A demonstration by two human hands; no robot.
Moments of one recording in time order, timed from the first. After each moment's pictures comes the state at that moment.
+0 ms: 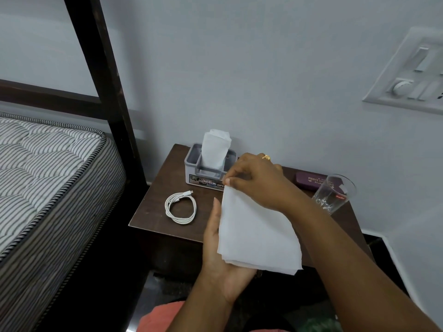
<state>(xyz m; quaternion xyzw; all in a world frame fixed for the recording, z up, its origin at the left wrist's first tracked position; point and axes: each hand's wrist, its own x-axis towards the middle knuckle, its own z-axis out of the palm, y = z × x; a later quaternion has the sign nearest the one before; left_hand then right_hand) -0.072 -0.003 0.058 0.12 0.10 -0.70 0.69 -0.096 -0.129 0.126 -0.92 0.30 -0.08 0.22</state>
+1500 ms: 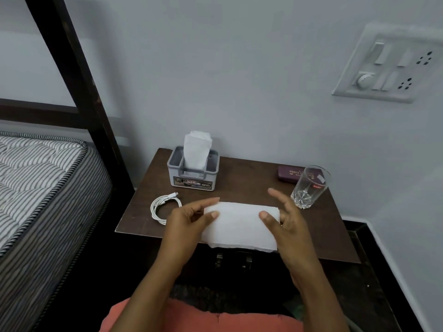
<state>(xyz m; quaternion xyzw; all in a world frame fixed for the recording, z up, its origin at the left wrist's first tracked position) -0.030 -0.007 0.043 0.63 -0.33 -0.36 0.61 -0.204 -0.085 0.062 -0.63 0.43 -0.34 0.55</state>
